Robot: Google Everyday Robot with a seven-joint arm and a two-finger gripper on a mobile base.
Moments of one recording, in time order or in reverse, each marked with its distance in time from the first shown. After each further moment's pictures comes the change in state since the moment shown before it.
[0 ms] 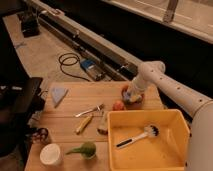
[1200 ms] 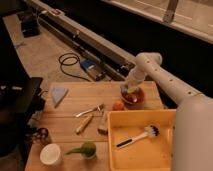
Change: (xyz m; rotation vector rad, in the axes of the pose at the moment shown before) arm -0.021 -0.050 0.000 0.031 -0.037 -0.095
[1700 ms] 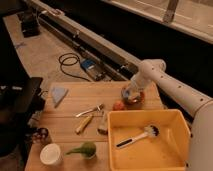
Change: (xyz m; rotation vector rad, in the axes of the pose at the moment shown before) arm 0.006 0.041 -0.010 0.000 0.007 0.071
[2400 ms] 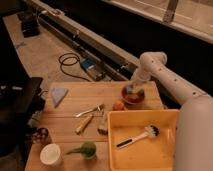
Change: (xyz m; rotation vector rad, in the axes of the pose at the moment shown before) arm 0.023 -0.042 -0.002 -0.018 0.056 -0.016
